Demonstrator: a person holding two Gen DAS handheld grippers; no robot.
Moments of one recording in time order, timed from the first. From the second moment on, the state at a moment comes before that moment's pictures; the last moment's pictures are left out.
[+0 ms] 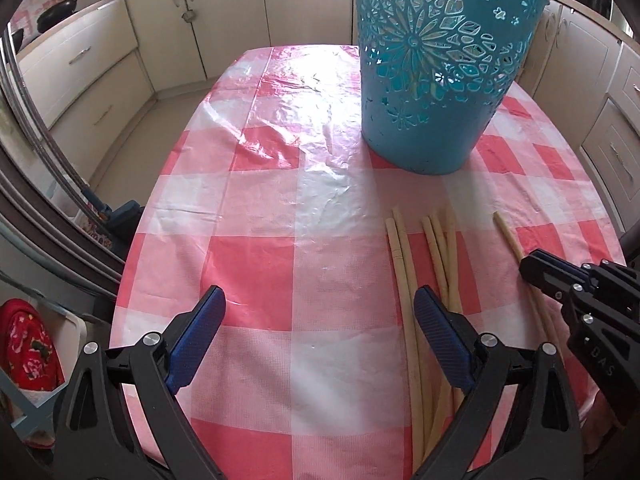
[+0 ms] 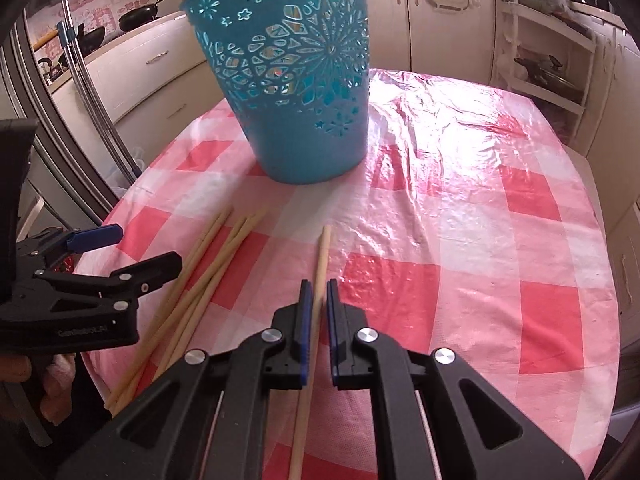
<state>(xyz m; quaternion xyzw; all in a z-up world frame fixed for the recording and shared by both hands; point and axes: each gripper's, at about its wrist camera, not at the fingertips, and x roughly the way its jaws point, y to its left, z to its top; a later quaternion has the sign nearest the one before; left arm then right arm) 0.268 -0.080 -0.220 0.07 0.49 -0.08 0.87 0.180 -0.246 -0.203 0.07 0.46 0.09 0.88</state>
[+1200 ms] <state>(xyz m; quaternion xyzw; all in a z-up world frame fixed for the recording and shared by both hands) 0.265 -0.102 -0.194 0.10 0.46 -0.17 0.87 0.179 -0.248 -0.203 0.06 0.45 0.09 0.88</state>
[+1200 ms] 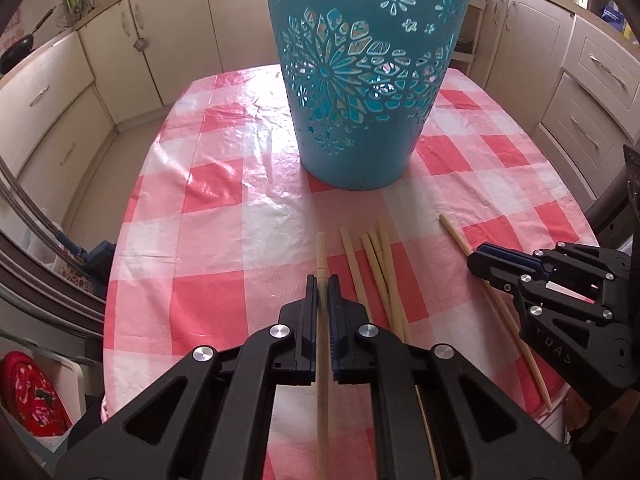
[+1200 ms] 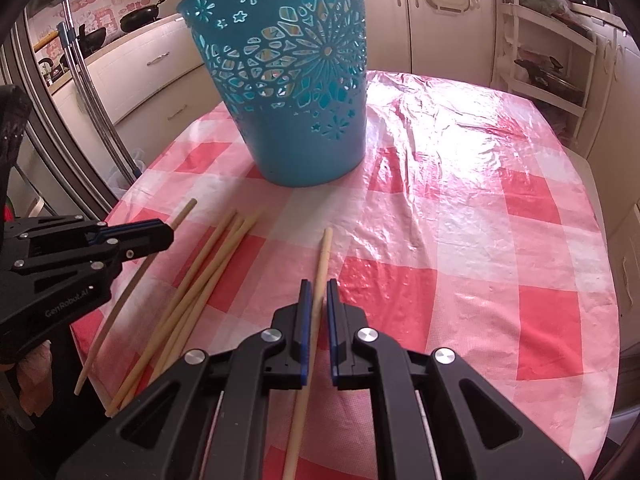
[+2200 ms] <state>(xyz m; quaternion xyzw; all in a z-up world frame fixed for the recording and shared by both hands) 0.255 -0.066 -0.020 -0.05 0.27 -0.29 0.92 0.179 -0.251 -0.204 0.07 0.45 0.09 0.89</state>
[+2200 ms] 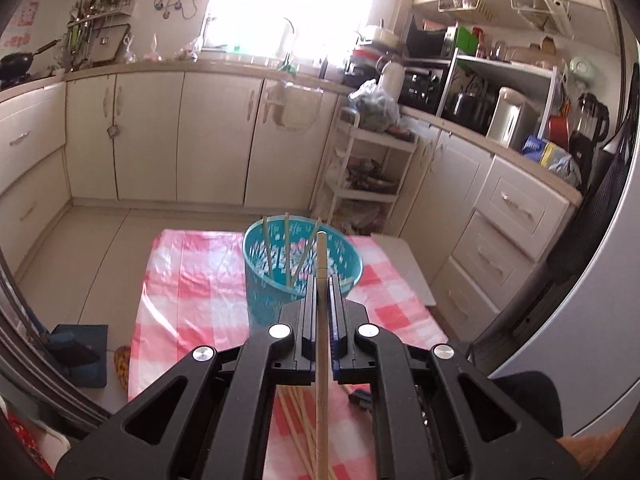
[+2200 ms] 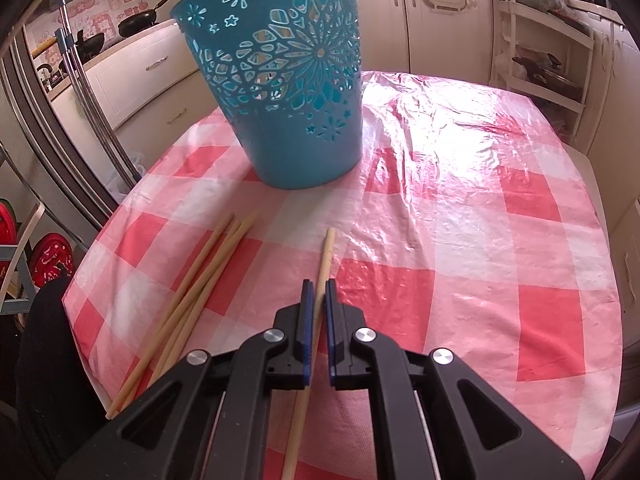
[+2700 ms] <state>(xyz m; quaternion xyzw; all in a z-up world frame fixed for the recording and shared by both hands) 0.358 -0.118 0.037 -0.11 0.14 -0.22 0.96 0.180 -0.257 -0.206 0.10 0.44 0.10 0.88</state>
